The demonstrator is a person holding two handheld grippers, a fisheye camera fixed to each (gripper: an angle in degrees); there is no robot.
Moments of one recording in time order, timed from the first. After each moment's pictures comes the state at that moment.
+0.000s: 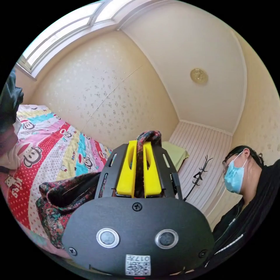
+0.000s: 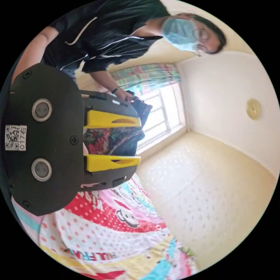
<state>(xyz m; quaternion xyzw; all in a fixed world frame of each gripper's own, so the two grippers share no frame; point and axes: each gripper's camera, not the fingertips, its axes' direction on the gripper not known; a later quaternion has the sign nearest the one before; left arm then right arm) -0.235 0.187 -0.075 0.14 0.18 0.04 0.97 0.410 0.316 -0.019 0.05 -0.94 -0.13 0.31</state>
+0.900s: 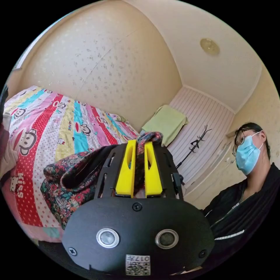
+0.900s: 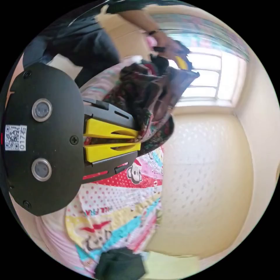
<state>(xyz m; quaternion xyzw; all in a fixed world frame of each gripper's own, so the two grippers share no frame) -0.219 0.180 0.001 -0.12 0.17 0.11 0.97 0.444 0.321 -0.053 -0.01 -0.82 -0.17 0.55</state>
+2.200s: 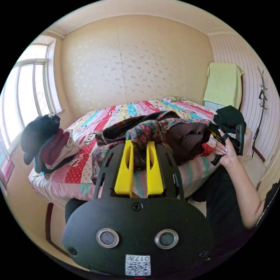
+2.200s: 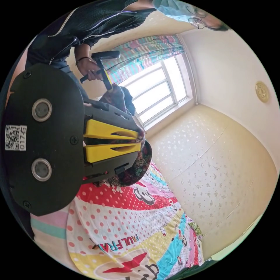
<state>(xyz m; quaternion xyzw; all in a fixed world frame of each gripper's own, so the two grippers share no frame) -0.020 0.355 -0.019 -0.03 -0.23 0.26 0.94 0.409 0.354 0.074 -0.08 -0.89 -0.09 0.45</state>
